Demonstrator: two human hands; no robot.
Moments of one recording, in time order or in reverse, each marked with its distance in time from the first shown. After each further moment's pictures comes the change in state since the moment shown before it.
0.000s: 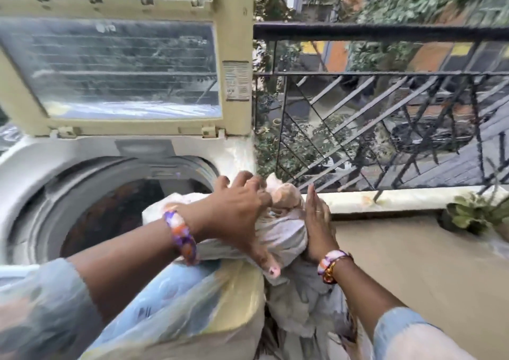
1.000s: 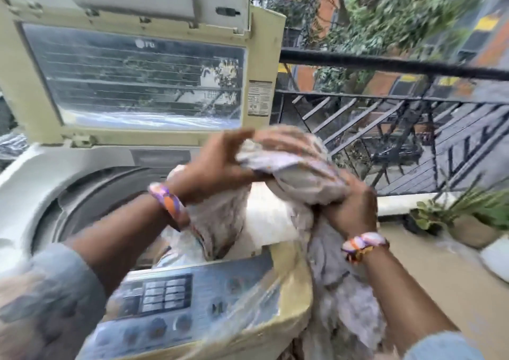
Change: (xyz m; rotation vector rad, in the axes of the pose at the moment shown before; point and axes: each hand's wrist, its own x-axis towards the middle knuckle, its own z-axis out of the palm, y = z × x) left_hand -0.058 -0.094 -0.019 -1.120 0.681 0.272; right_hand -0.035 -0.110 -0.077 0.129 0.628 0.059
